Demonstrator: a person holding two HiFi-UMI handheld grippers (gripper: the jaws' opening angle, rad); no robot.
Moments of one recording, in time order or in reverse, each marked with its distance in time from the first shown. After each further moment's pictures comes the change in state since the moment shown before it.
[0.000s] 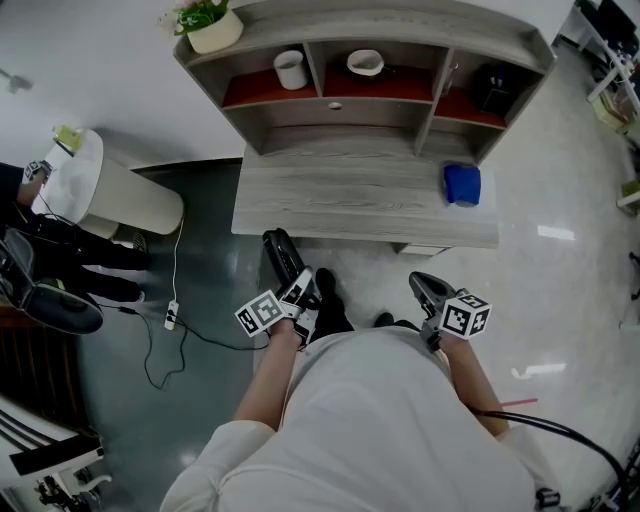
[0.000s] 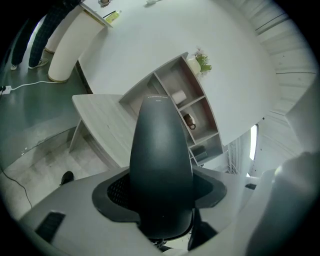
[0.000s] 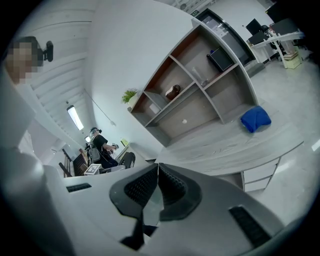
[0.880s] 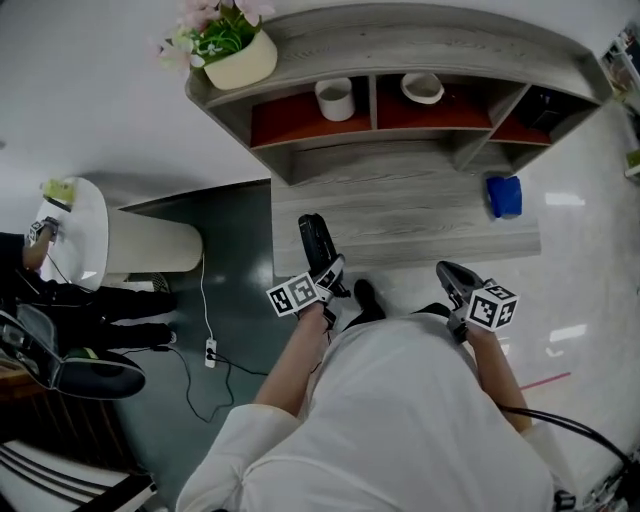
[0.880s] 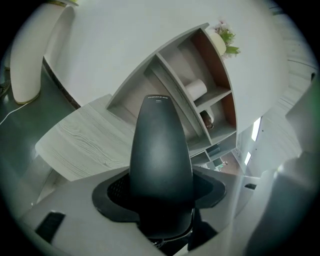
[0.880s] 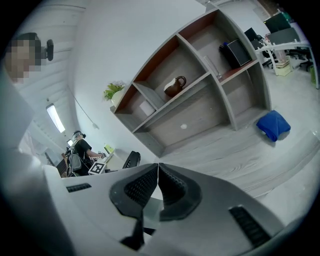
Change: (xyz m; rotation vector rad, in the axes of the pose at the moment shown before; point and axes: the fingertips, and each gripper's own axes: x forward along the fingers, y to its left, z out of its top) left arm 0.111 0.066 0.166 0.149 0.236 -0.002; right arm 0.160 0.024 0.078 0.023 -0.048 -0.149
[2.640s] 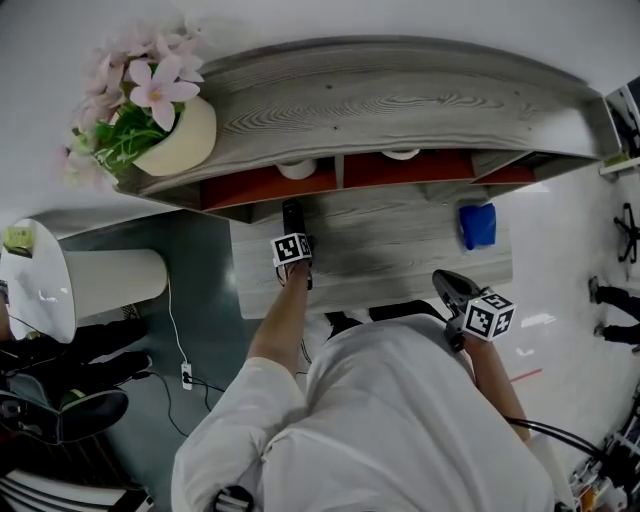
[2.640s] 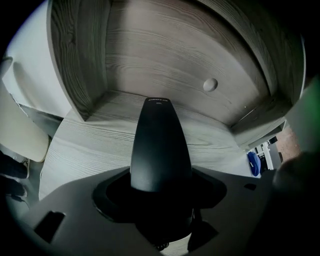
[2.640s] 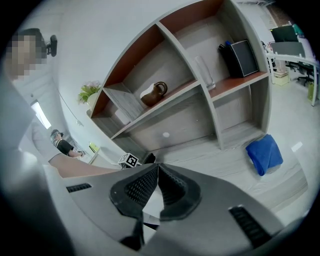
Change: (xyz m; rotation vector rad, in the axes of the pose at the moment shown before) left arm 0.219 0.140 0.091 0.282 0.330 0.531; right arm 0.033 -0.082 0.106 -0.009 0.077 -0.128
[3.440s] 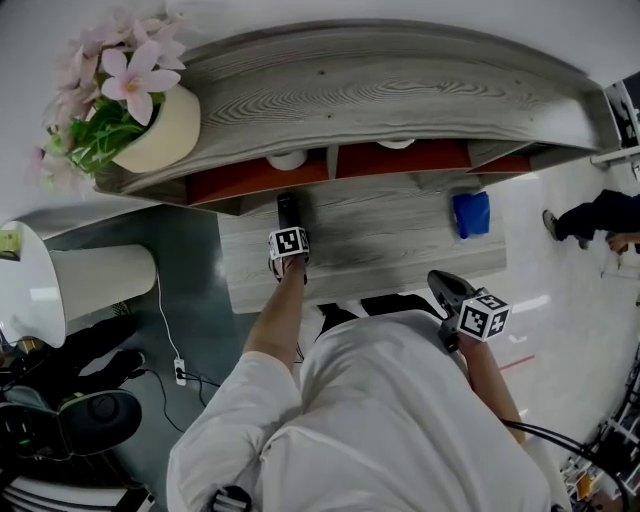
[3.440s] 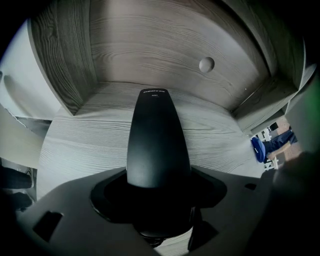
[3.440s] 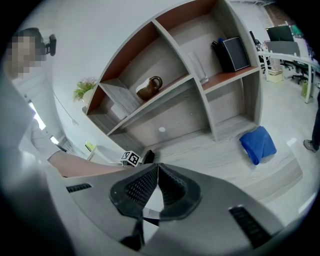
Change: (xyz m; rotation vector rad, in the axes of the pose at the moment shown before) left arm 0.022 -0.002 -0.023 0.086 0.082 0.032; right arm -0.006 -0.006 -0.024 0.034 0.032 -0.050
